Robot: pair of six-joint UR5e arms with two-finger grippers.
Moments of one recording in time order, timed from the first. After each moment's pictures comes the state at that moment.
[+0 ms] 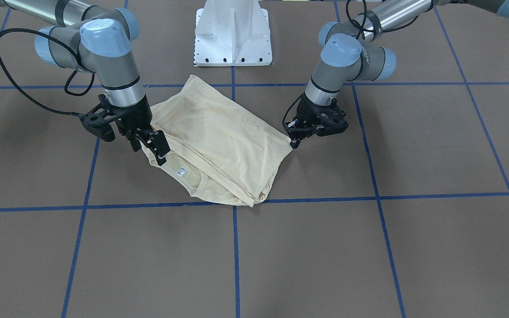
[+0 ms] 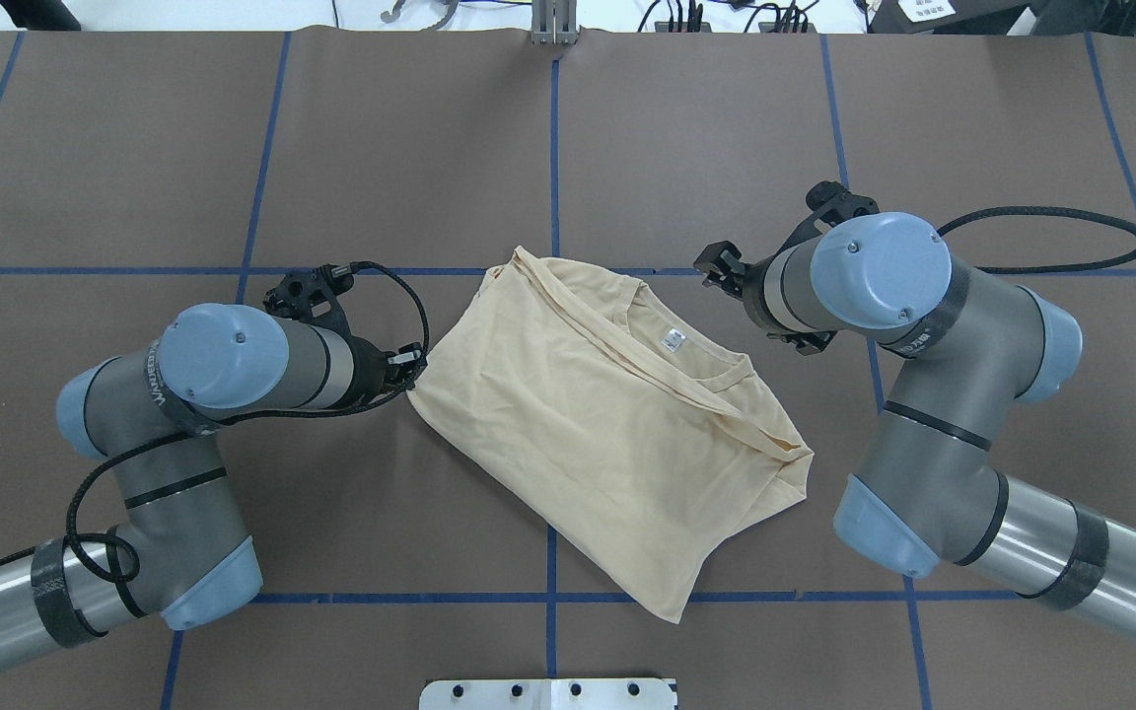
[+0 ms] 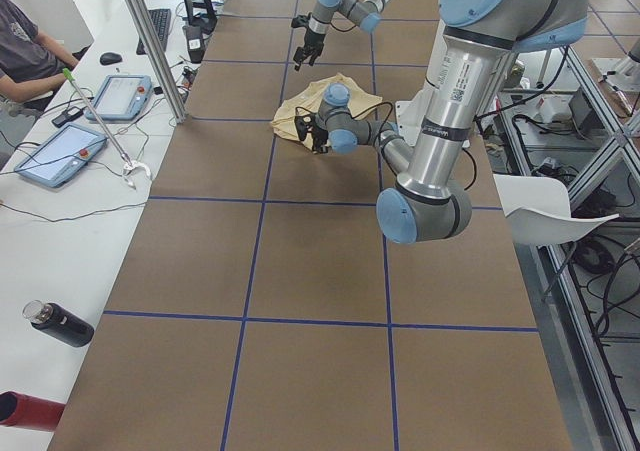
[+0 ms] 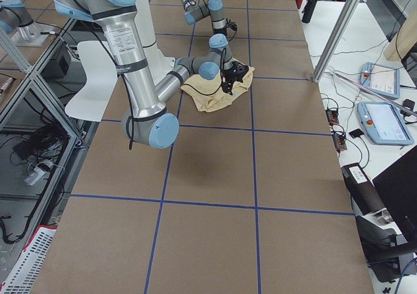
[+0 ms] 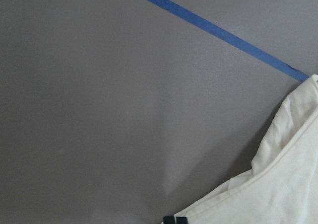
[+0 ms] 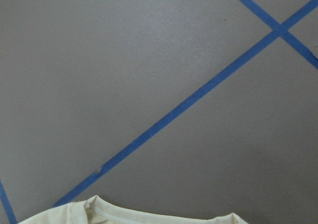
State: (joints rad) left arm -0.51 -1.97 -1.68 -2.11 -1.74 -1.61; right arm 0.60 -1.17 1.82 -1.34 1.67 1.84
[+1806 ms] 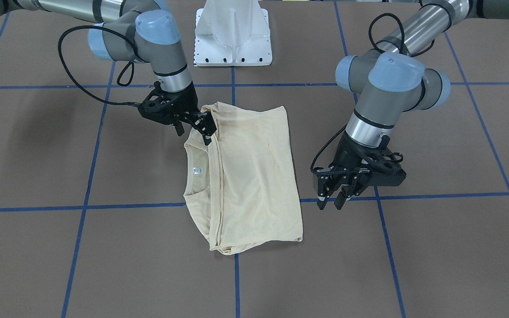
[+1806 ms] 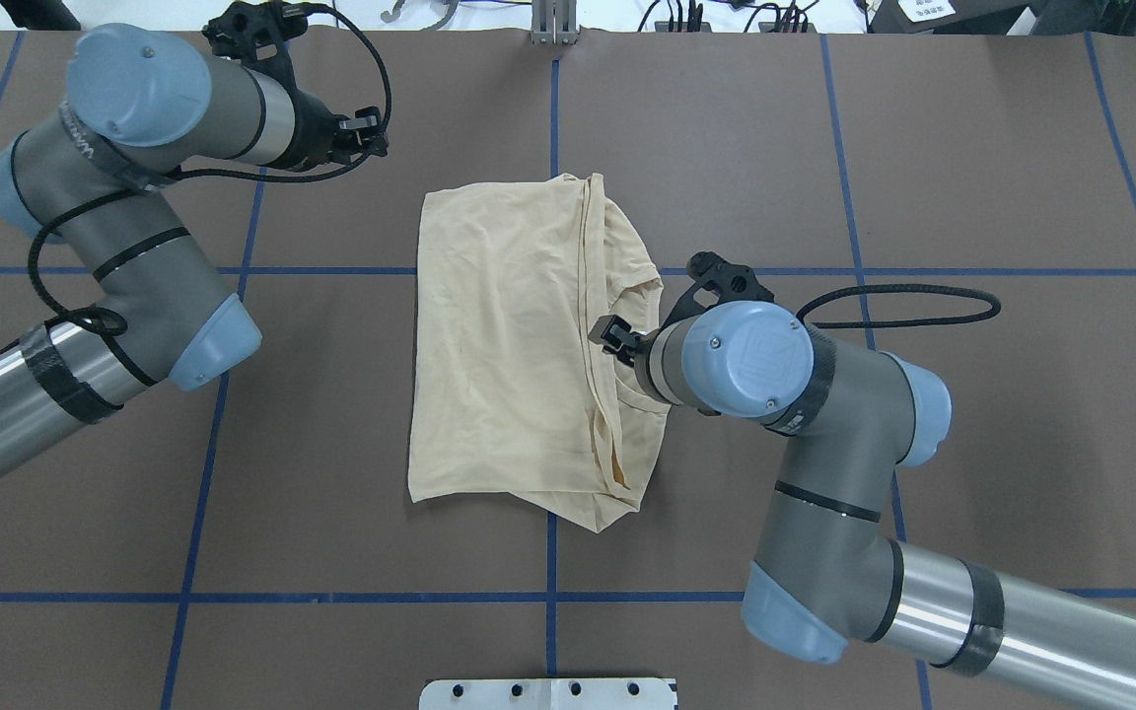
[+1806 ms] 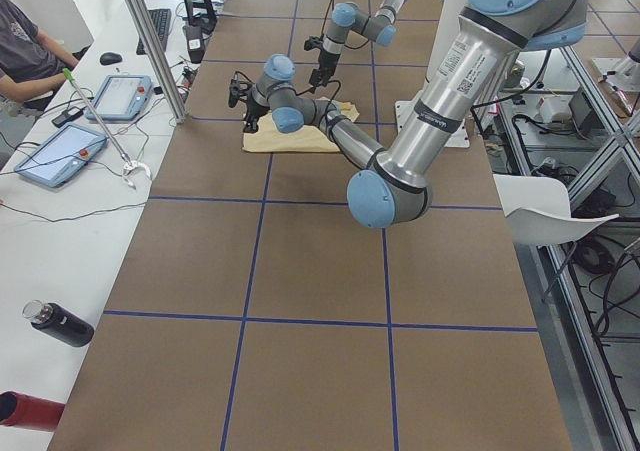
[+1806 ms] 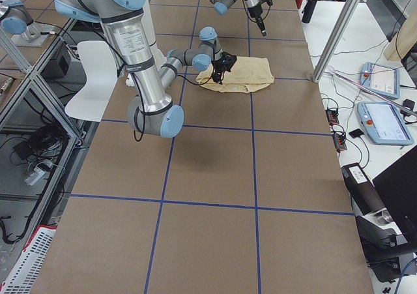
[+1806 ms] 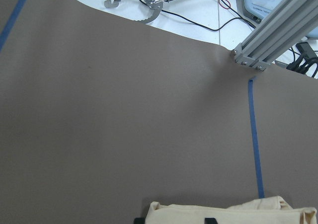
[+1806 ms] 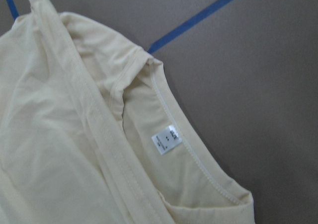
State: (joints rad) left arm -0.83 -2.14 -1.56 -2.12 -1.79 -1.23; right arm 0.42 -1.04 1.77 -1.36 1.59 1.83
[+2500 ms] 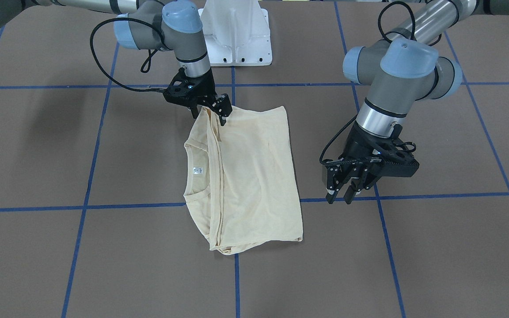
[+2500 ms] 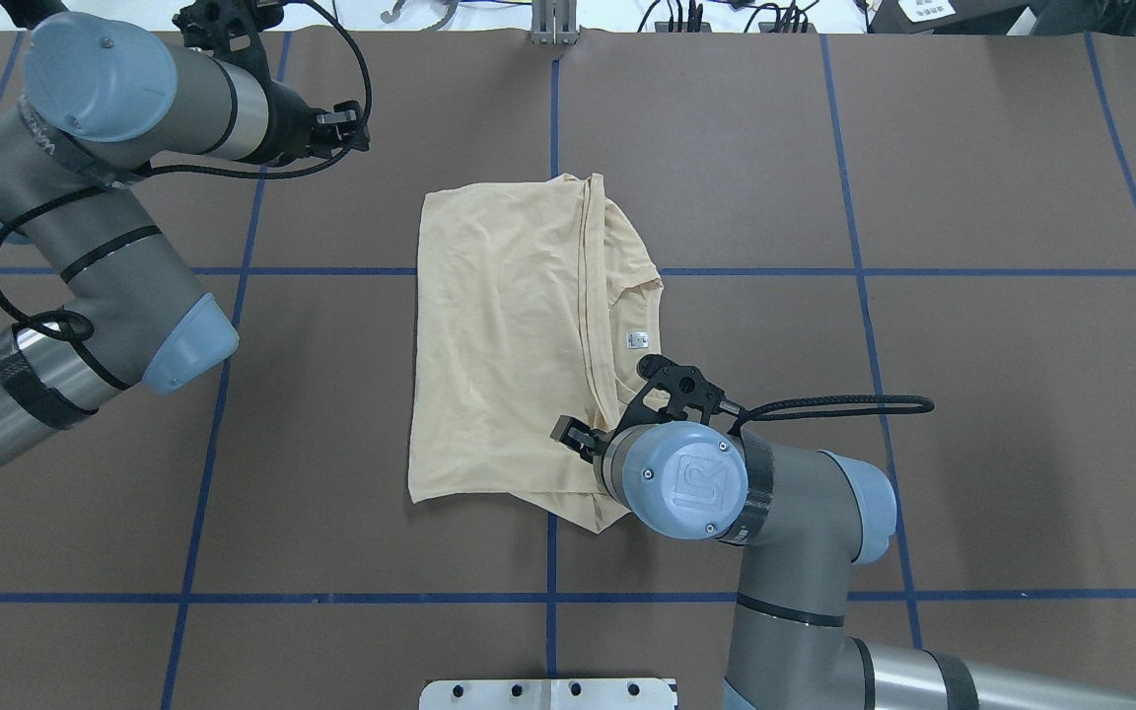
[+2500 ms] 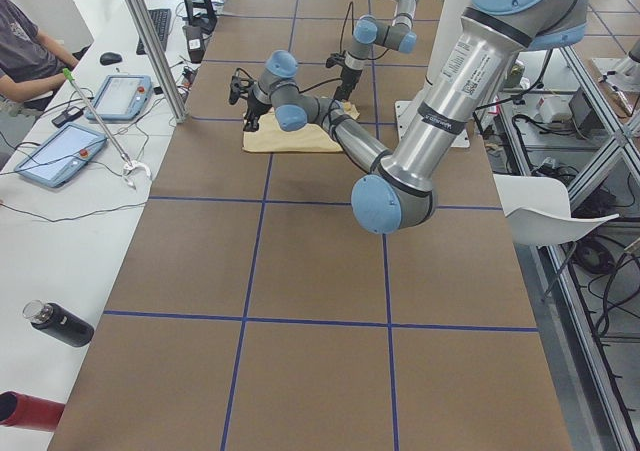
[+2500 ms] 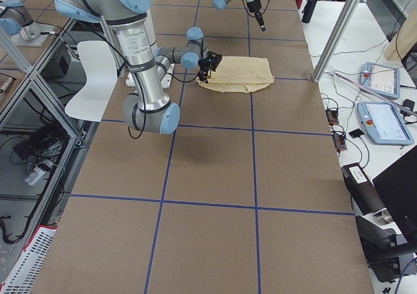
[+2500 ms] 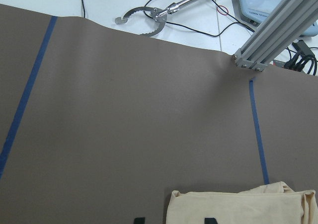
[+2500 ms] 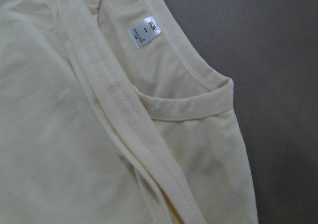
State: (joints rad) left arm -0.84 -2.13 -1.60 -2.10 -1.80 -1.22; right arm 0.27 -1.04 1.77 -1.39 1.52 1.90
